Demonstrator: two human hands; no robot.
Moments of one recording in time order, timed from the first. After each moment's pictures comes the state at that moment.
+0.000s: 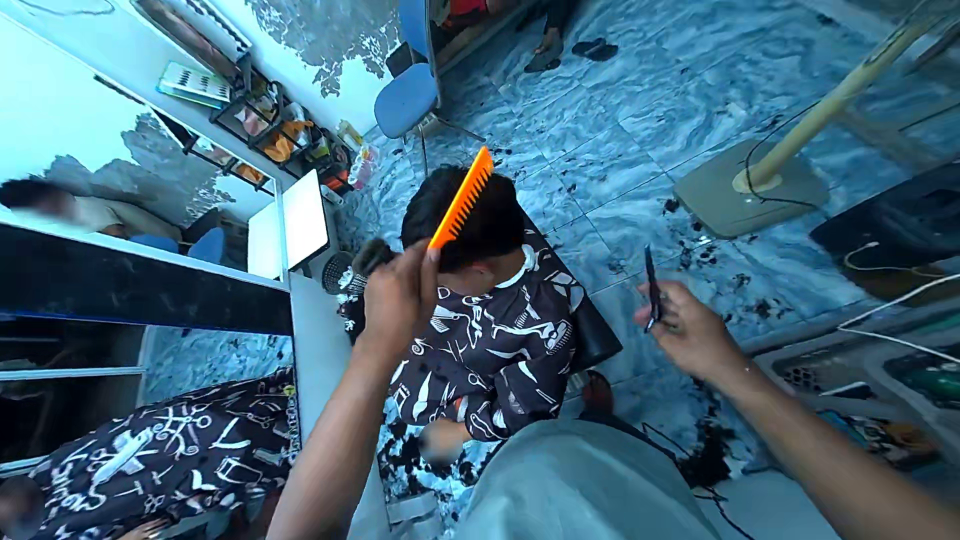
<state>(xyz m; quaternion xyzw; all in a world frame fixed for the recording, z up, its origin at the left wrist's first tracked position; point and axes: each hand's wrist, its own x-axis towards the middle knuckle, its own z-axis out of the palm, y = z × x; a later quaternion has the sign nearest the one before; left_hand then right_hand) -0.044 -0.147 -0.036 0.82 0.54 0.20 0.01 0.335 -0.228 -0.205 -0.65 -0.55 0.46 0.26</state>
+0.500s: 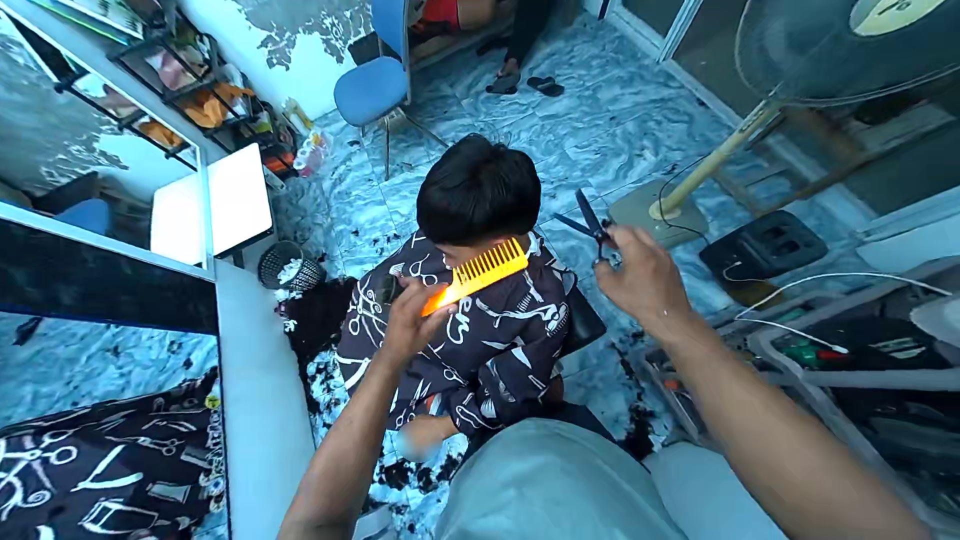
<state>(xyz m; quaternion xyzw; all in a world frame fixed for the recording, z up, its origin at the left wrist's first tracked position) -0.145 -0.173 -0.192 0.81 0.39 0.39 0.18 0.230 -0.190 -0.117 -0.71 -0.66 0.15 0.21</state>
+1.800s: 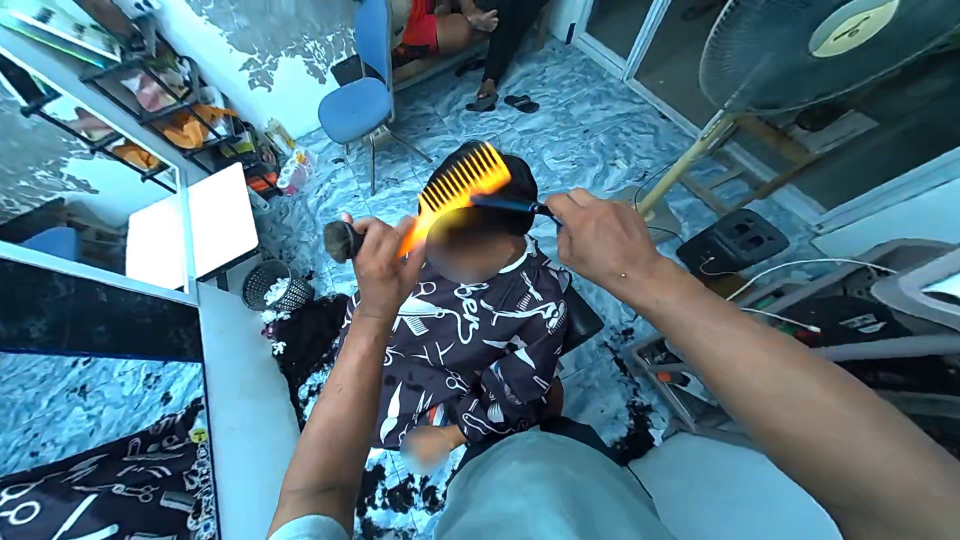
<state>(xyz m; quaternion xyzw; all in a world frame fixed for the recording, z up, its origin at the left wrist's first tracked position) -0.153 -0.099 -0.117 0.79 0.38 0.47 -0.06 0.164 -0.158 -0.055 -0.63 -0.77 -0.01 0.12</state>
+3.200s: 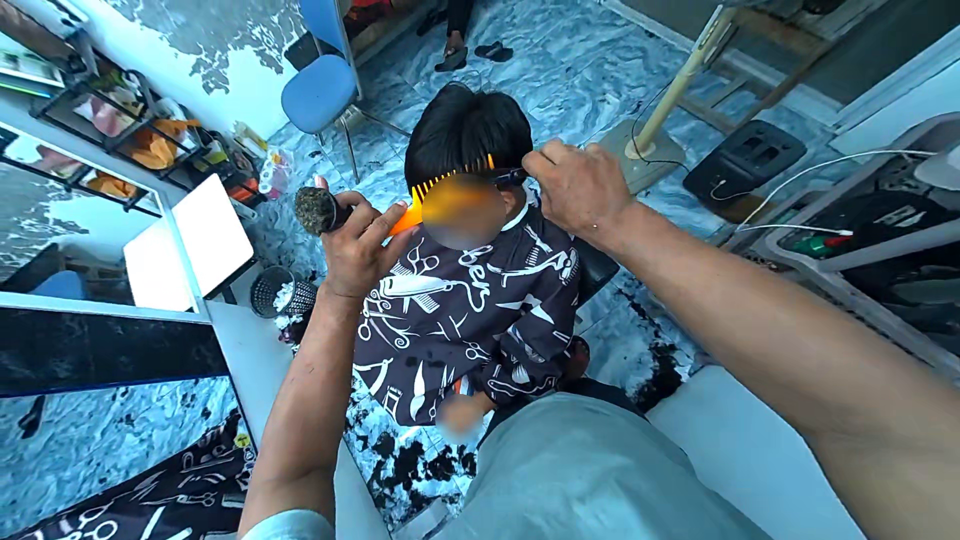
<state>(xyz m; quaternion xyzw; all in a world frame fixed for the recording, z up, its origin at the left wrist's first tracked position) -0.200 -0.079 -0.114 0.89 0.22 0.38 -0.12 0.145 -0.153 -0.101 -0.62 -0.77 -0.06 0.14</state>
